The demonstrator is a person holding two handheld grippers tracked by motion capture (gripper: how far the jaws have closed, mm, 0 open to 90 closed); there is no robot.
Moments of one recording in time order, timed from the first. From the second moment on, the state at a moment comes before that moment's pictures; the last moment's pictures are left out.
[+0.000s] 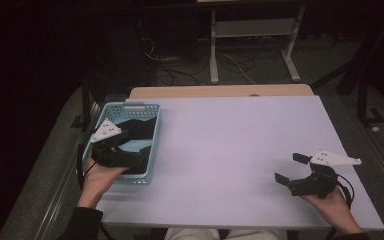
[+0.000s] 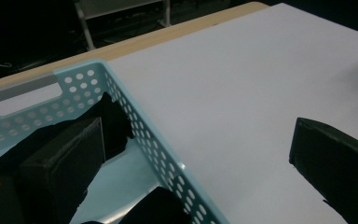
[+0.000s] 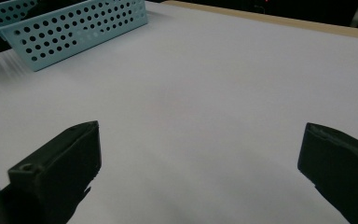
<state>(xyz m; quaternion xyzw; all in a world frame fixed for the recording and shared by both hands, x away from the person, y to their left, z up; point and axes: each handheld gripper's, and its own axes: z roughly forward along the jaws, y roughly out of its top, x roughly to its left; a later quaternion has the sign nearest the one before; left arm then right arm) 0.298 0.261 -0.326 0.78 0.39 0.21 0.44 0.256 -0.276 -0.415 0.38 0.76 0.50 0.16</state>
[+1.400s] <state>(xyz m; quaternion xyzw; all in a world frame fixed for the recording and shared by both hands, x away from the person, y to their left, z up) 0.350 0.302 -0.318 0.79 0.45 0.20 0.36 0.255 -0.275 -0.416 0.38 0.76 0.50 0.16</state>
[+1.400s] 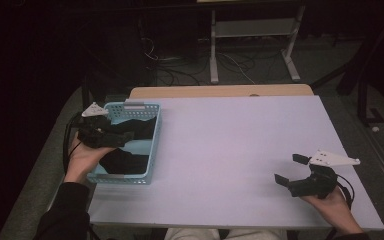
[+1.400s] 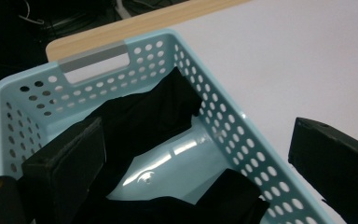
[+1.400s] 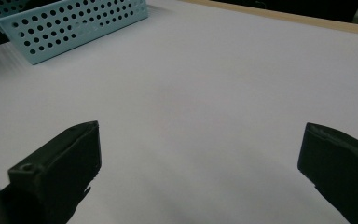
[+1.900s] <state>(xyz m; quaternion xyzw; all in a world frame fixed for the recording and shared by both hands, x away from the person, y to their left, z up) 0.367 0.320 -0.326 0.79 0.50 0.20 0.30 0.256 -0.275 -0.416 0.38 0.76 0.50 0.15</state>
